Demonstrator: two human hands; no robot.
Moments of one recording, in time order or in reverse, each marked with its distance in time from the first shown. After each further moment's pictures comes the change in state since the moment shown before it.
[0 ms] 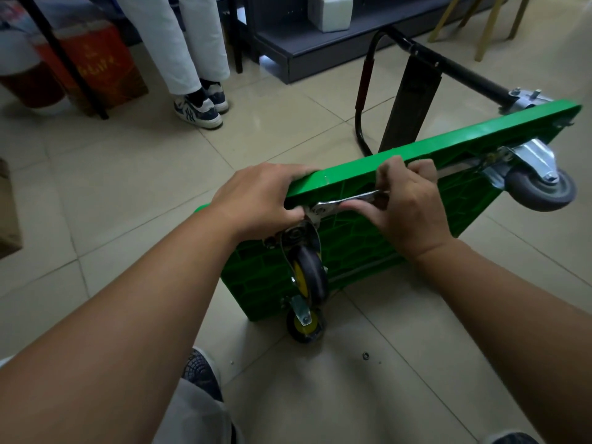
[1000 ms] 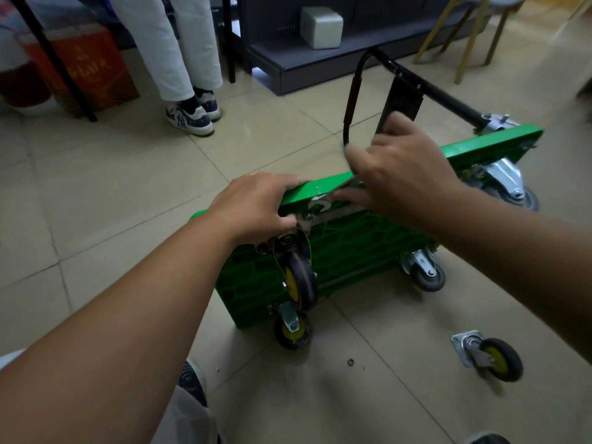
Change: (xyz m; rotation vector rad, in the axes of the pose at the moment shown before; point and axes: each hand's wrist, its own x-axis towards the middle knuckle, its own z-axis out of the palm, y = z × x) left_hand 0.000 0.000 0.000 0.020 0.008 0.004; right_hand 0.080 -0.025 -0.064 -0.671 -0.443 -0.468
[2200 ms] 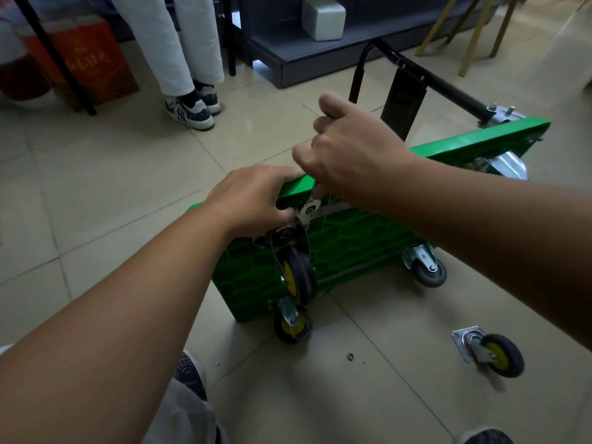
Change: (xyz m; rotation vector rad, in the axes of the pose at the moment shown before) left_hand 0.003 -0.003 0.000 0.014 0.007 0.022; right_hand 0.044 -0.023 -0.036 -0.179 -0.095 -0.295
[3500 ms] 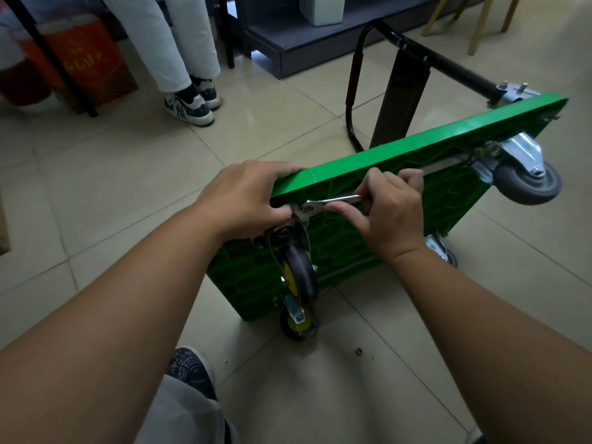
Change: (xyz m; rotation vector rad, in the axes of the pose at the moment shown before) left_hand 0.000 -0.002 0.002 -0.035 -0.014 -0.014; right_hand -0.048 -0.094 0.127 0.766 0.563 0.898
